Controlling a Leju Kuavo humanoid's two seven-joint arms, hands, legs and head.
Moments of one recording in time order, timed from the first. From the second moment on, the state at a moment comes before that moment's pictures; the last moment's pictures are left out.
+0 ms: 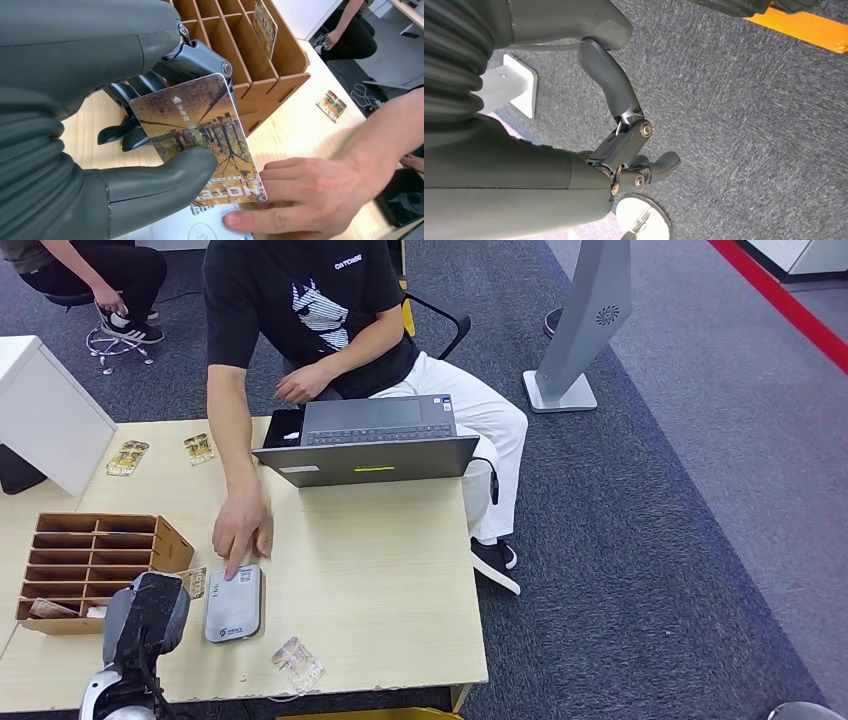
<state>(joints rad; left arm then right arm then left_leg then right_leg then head) 0.01 0.11 -0.12 -1.45 -0.47 0.28 0.11 0.66 0.29 -0.27 -1.49 1.06 0.03 0.32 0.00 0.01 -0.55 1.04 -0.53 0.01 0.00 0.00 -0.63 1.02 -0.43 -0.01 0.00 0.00</state>
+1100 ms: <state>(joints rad) 0.00 0.11 -0.14 -1.38 -0.57 0.21 0.12 0.64 0.29 -0.28 -1.47 1.06 0.01 0.29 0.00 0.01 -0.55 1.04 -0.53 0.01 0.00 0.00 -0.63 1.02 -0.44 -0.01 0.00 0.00</state>
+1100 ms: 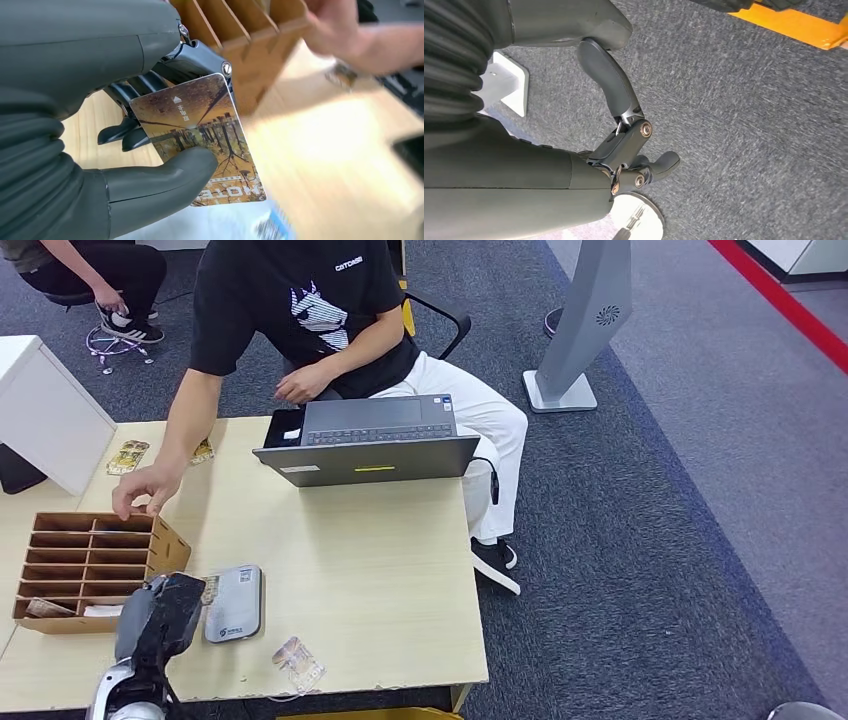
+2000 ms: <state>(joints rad) 0.02 0.08 -0.32 -1.33 -0.64 0.16 0.11 0.61 0.29 -0.28 -1.41 1.07 -0.03 0.26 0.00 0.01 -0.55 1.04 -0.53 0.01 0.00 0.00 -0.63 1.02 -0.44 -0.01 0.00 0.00</state>
